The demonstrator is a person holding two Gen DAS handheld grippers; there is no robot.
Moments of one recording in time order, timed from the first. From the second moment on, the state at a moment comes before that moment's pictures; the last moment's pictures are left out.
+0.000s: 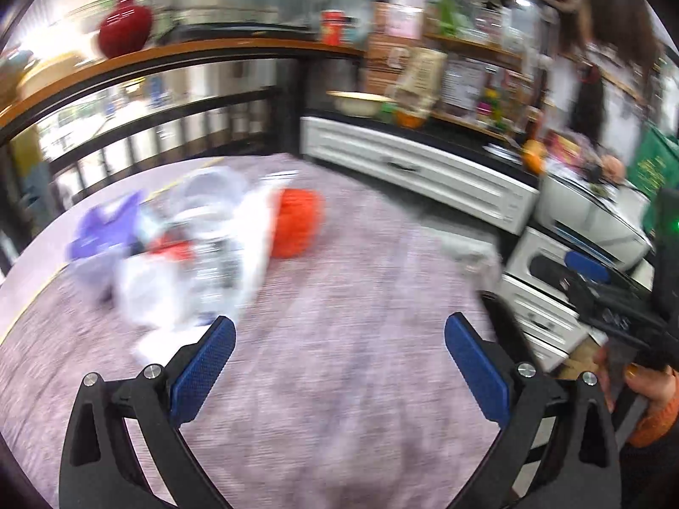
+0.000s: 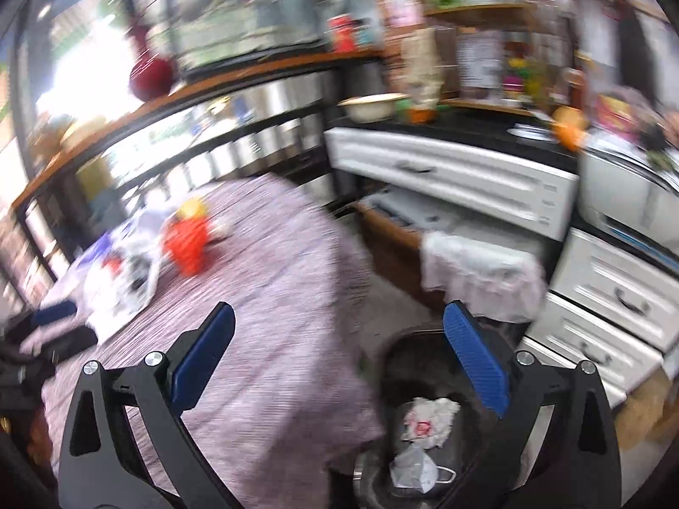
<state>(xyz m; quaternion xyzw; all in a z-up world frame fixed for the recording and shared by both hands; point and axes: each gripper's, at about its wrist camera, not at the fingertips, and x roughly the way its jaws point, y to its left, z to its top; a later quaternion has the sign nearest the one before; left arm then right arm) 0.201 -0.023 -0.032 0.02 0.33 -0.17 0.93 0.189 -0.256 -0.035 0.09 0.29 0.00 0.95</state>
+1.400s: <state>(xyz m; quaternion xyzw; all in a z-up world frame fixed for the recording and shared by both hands) 0.260 0.117 -0.037 -0.09 0.32 -0.13 0.93 0.297 -0.050 -0.048 -0.07 0.36 0.26 0.89</state>
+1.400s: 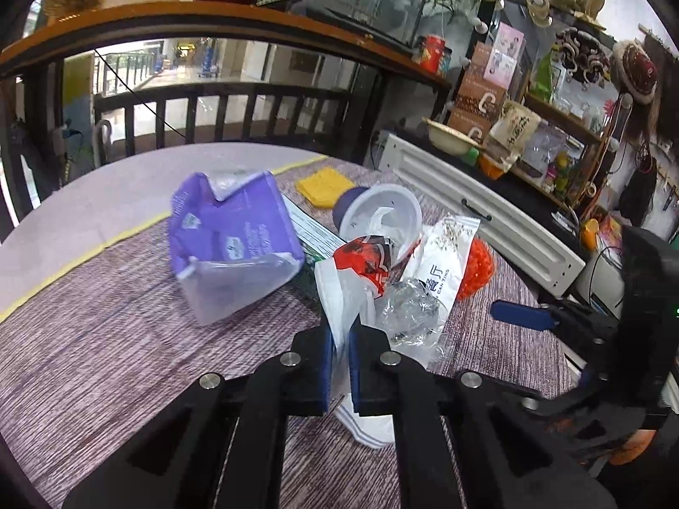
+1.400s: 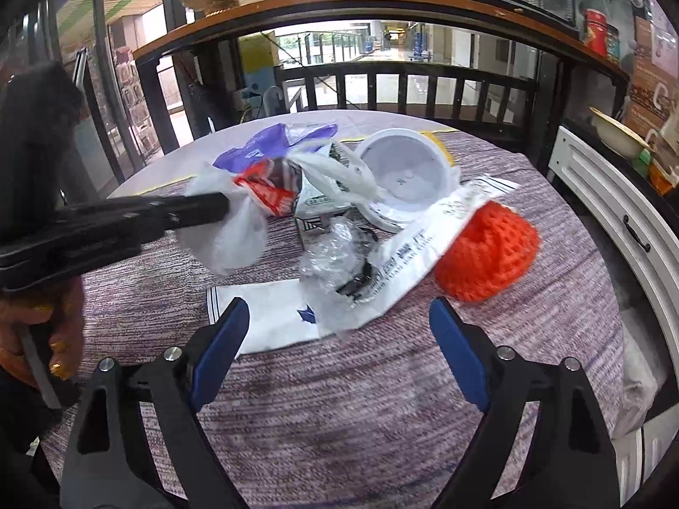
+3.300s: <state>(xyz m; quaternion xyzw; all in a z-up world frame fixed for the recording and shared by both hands) 0.173 -0.035 -0.011 -0.06 0.28 -0.30 0.91 0.168 -0.255 -0.037 0.05 0.35 0.06 0.93</state>
